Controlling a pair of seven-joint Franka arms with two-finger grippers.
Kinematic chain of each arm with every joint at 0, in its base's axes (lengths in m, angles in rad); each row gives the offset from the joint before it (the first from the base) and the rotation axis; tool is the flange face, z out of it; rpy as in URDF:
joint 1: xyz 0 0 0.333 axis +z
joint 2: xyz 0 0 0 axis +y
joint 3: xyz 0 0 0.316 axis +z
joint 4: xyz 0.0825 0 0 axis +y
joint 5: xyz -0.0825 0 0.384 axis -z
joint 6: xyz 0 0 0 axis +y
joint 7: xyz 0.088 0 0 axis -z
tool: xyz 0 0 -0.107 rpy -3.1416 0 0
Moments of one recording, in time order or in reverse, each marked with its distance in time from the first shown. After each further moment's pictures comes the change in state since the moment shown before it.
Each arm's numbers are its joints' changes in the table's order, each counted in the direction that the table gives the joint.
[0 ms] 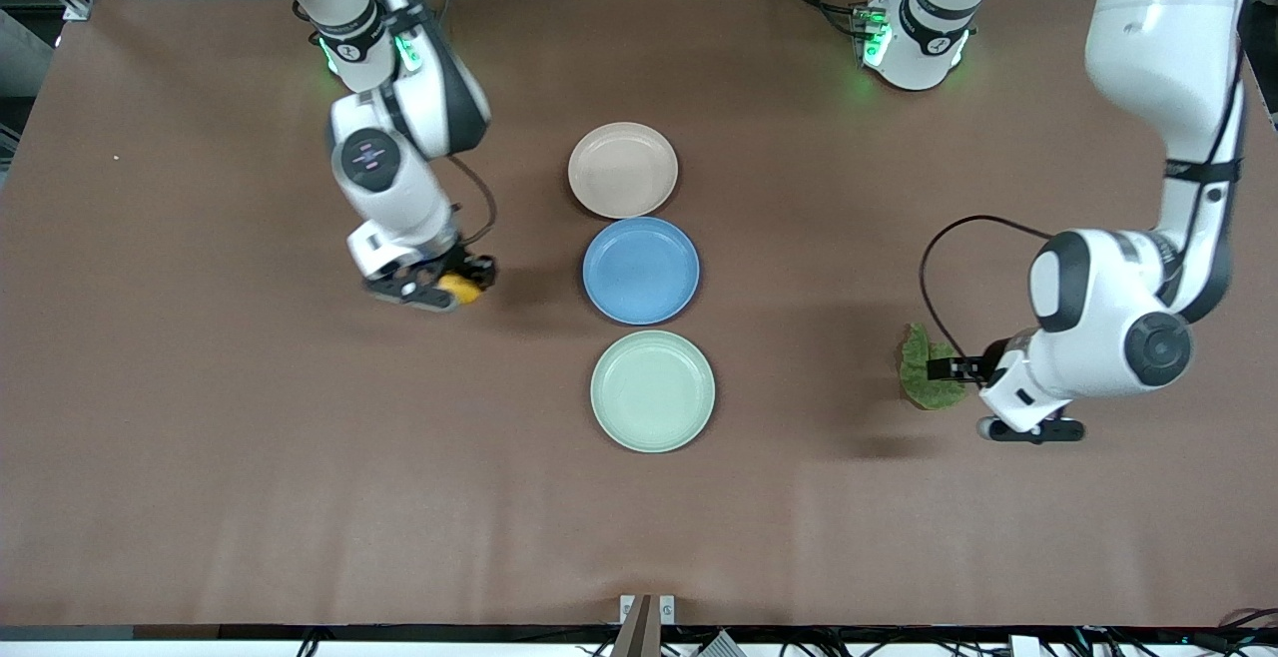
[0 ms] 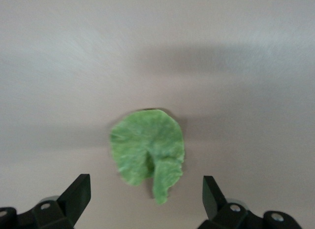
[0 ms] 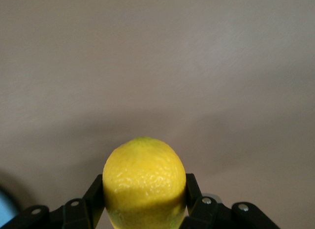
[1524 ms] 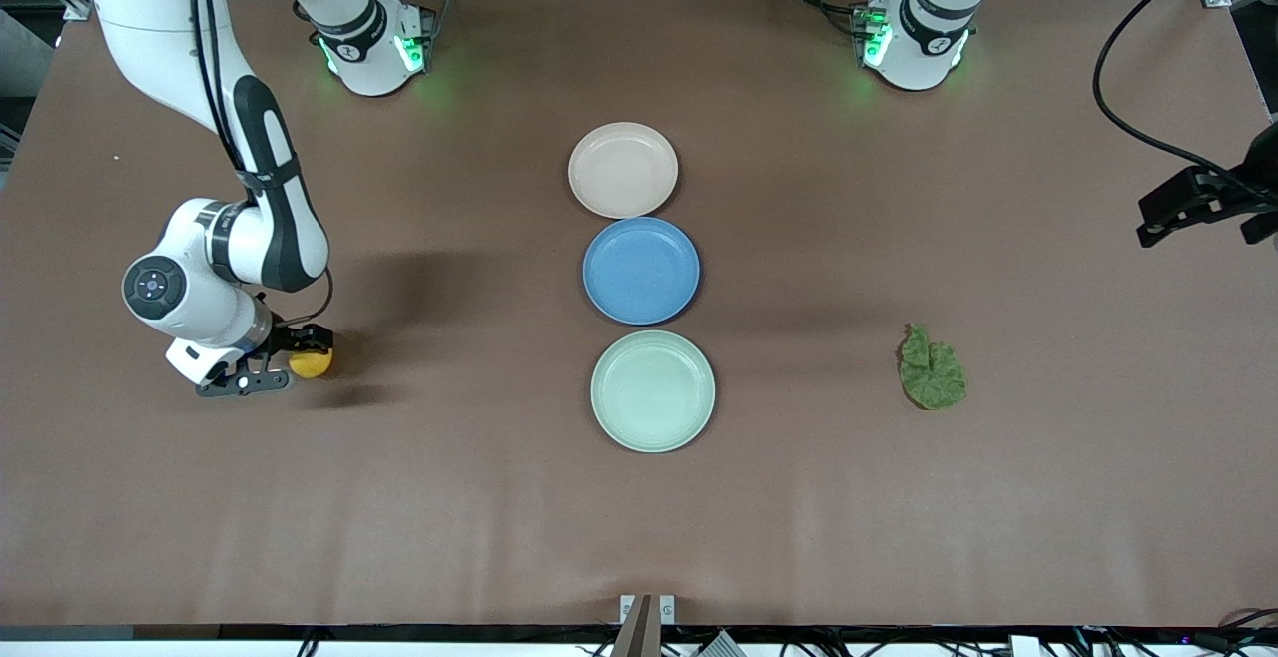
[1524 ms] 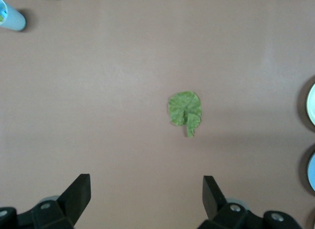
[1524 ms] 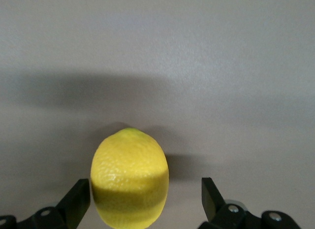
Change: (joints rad) left arm 0.015 -0.465 0.030 -0.187 -0.102 0.472 0.001; right arm -0.490 0.277 0.020 -0.175 -0.062 -0.042 -0.839
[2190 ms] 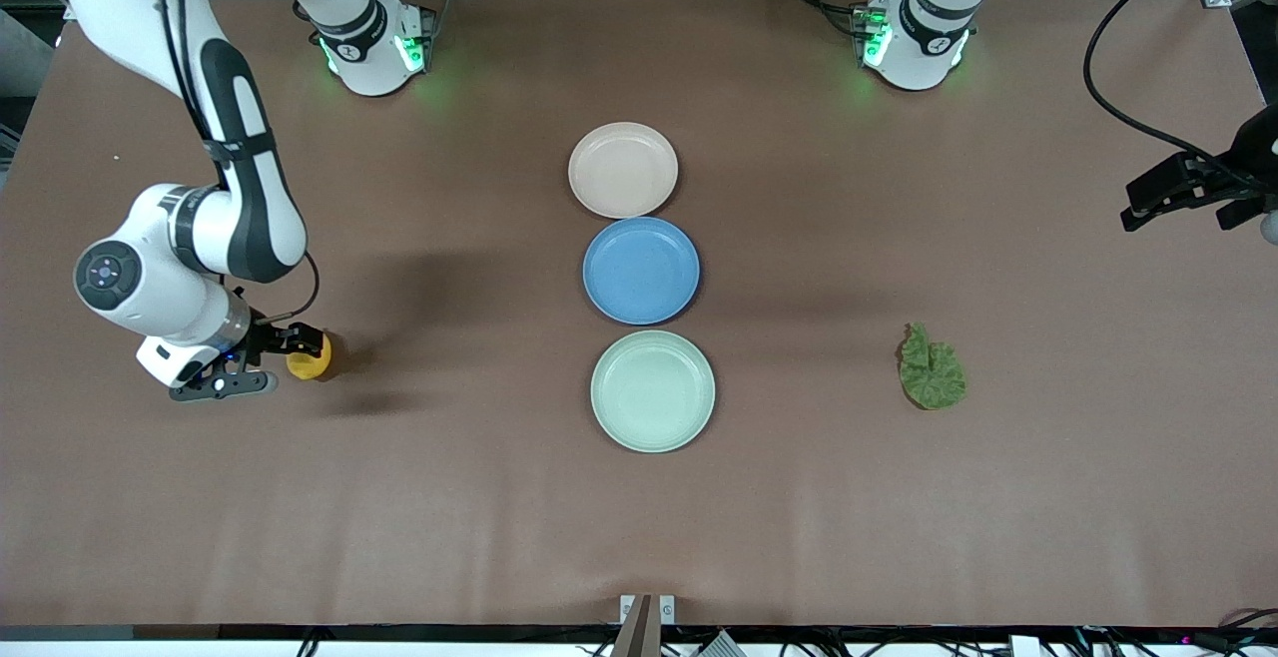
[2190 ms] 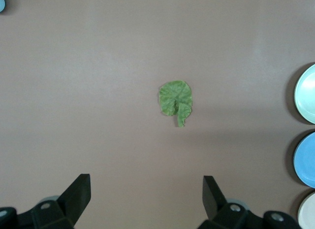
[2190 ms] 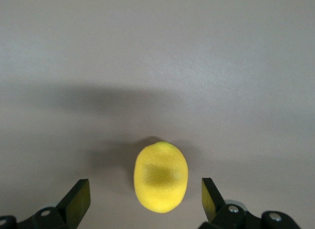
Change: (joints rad) left arm 0.025 -0.050 -0.005 0.077 0.056 -0.002 0.008; right arm -0.043 -0.104 0.050 -0.050 -0.003 0.098 0.000
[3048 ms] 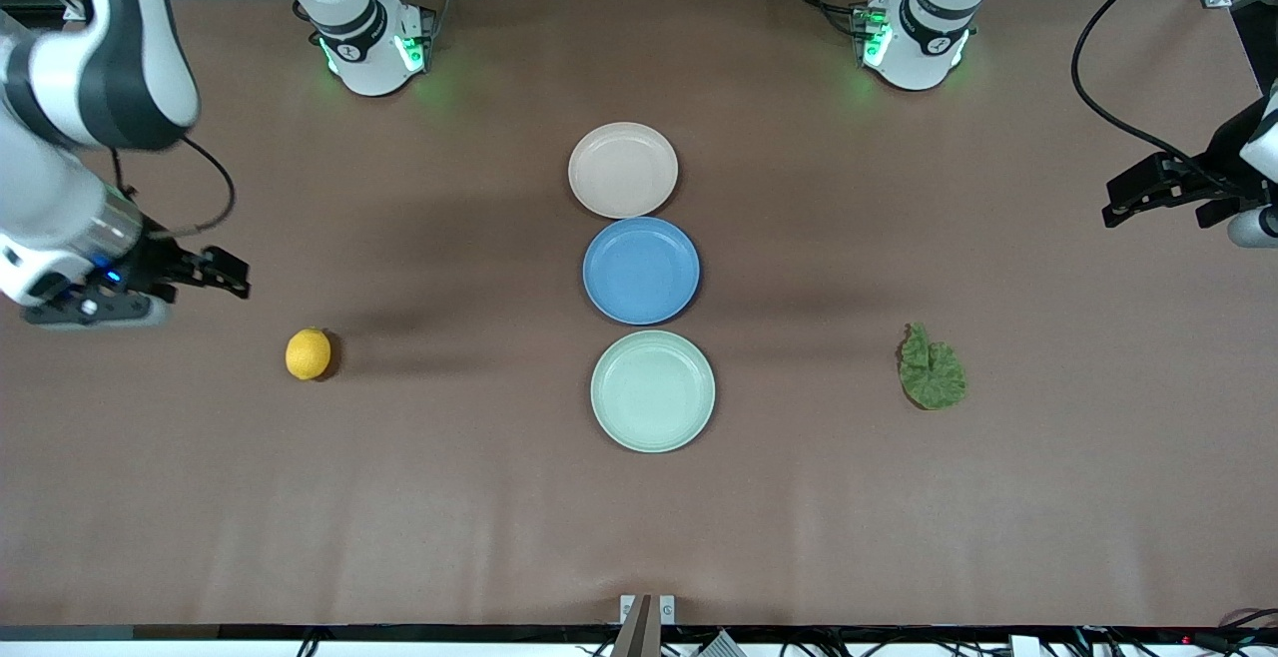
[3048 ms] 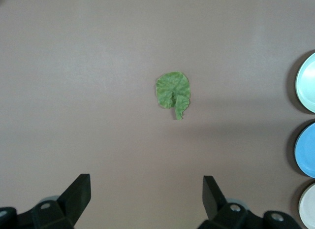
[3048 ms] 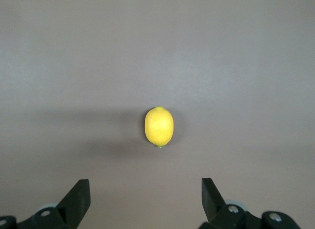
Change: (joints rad) left arm -0.002 -0.002 -0.012 0.026 0.000 0.011 0.008; right arm -0.340 -0.377 0.364 -0.048 0.234 0.343 0.229
